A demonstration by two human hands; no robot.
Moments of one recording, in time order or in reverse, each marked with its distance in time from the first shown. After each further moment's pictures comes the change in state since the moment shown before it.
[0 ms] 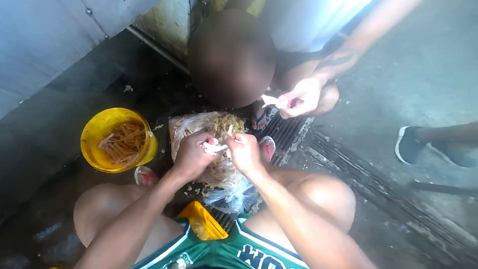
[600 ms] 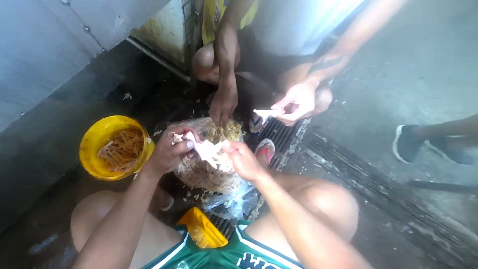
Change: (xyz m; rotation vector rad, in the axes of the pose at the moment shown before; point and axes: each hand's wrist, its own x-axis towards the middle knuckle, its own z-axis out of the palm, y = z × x) left_hand 0.017 -0.030 -0.044 -0.852 -0.282 0.132; right_hand -0.005 0.011 -0.018 0.274 -0.402 -0.228
